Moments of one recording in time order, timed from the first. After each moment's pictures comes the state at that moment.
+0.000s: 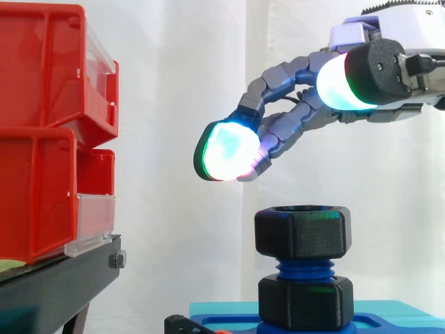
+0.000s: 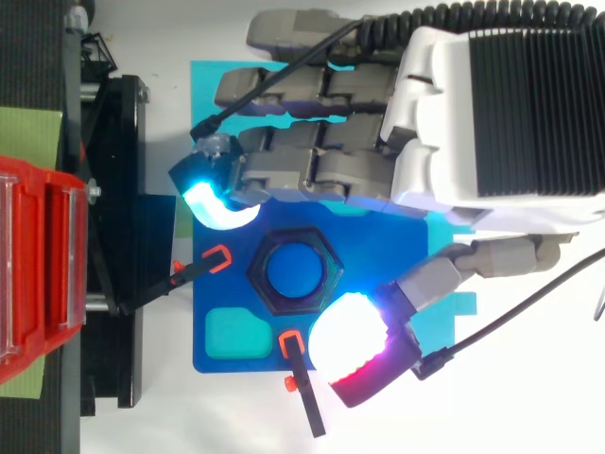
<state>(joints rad) 0.11 -2.15 -1.18 -2.96 -1.57 -1.31</state>
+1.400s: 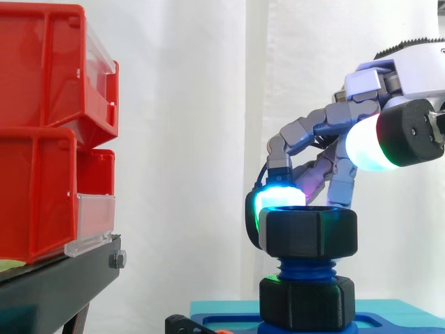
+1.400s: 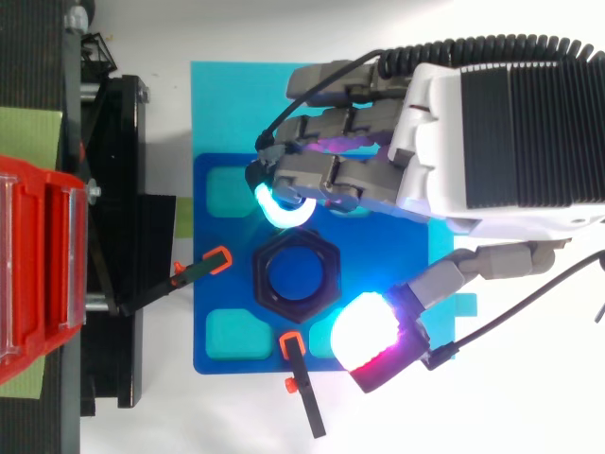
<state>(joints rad) 0.11 -2.15 -1.21 -3.01 -1.57 -1.29</state>
